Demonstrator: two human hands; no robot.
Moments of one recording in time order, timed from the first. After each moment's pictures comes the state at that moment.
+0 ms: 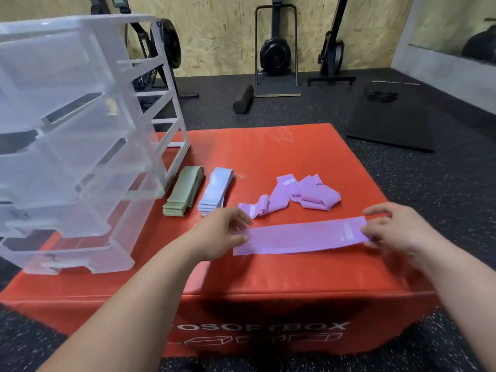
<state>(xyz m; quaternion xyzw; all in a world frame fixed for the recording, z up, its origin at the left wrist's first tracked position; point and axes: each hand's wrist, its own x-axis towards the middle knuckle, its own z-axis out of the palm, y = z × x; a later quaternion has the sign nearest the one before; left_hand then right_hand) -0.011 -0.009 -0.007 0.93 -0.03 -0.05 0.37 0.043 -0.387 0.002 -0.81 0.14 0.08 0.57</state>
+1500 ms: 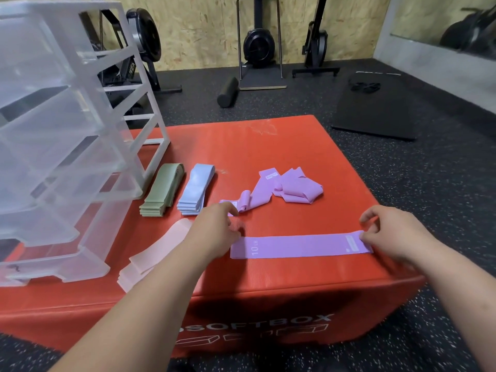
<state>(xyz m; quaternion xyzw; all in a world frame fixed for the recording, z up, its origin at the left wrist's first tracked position) 0.009 -0.055 -0.022 0.97 0.05 0.02 0.25 0.034 -0.419 -0.001 -0.97 0.06 0.07 0.22</state>
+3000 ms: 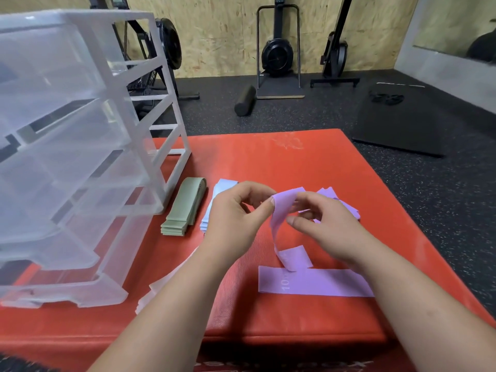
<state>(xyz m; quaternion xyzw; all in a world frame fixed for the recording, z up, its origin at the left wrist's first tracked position) 0.026 -0.045 0.030 0.80 -0.05 0.21 0.55 0.074 -0.250 0.017 -0.81 -0.21 0.07 0.54</state>
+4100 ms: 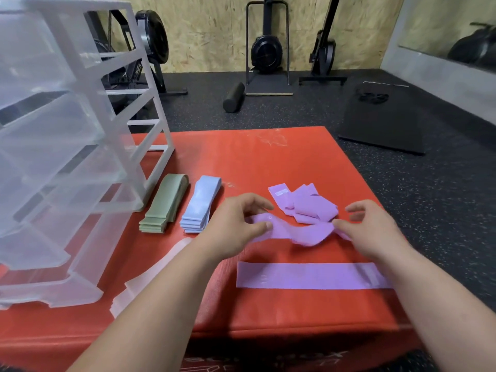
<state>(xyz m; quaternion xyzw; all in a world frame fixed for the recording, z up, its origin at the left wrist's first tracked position) 0.050 -0.061 0.002 0.86 -0.07 0.03 0.51 0.084 -0.341 -0.004 -0.91 0.11 -0.03 0.40</state>
